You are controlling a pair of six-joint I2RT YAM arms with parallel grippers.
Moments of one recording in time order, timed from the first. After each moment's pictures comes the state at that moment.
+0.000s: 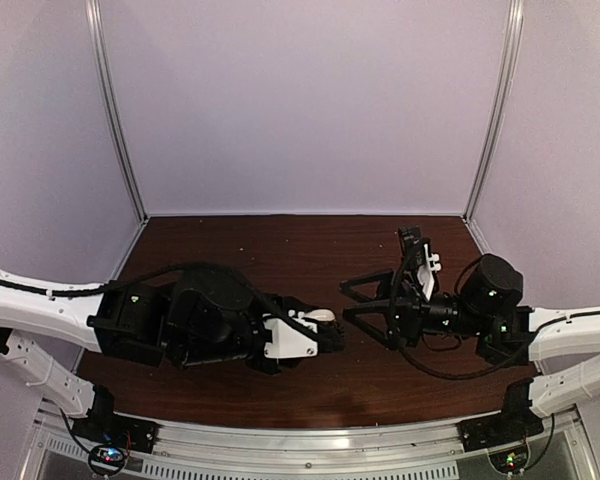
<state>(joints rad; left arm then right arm) -1.46 1.33 1.10 -0.24 -0.39 0.65 1.07 1.05 0.55 0.70 -0.38 0.50</state>
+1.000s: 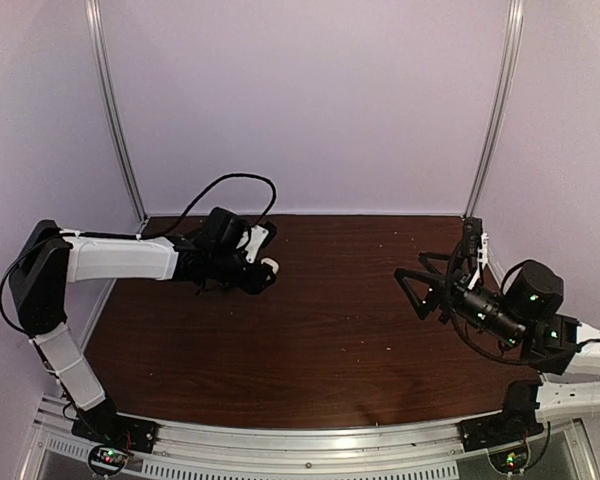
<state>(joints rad) -0.72 1.70 1.13 -0.16 0.00 -0.06 0.97 0.64 0.46 0.26 0.16 0.32</state>
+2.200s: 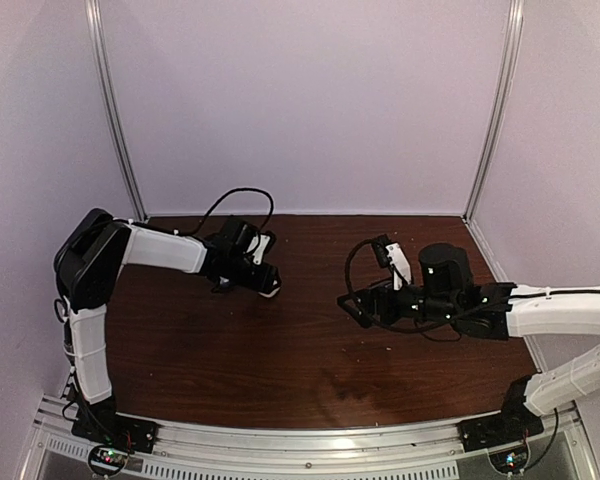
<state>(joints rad) -0.62 2.03 1.29 -0.10 0.10 -0.20 0.88 1.20 0.67 0.12 -0.04 0.42</state>
